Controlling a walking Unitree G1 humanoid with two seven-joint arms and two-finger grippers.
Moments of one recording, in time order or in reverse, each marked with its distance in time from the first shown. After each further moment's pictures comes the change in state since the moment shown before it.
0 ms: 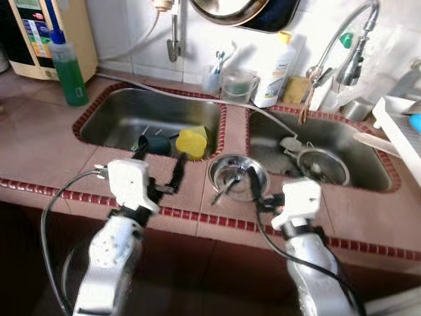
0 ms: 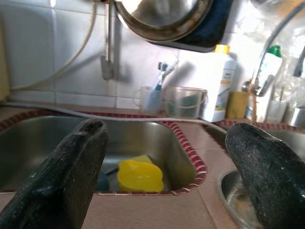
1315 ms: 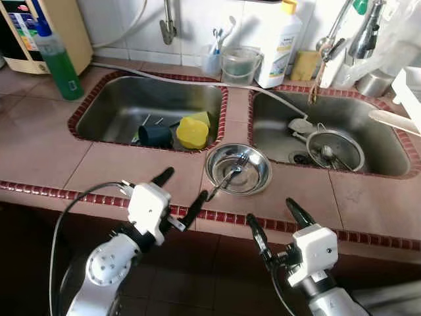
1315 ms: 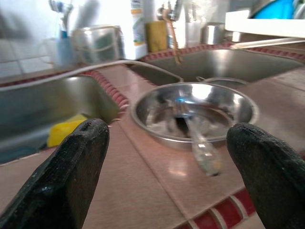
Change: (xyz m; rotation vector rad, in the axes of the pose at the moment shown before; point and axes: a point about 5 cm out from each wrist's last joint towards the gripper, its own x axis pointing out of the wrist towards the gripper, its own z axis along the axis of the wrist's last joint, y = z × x) left arm -0.028 -0.024 -0.020 0.119 0.123 -0.362; right arm -0.078 0.001 0.004 0.028 0.141 0.165
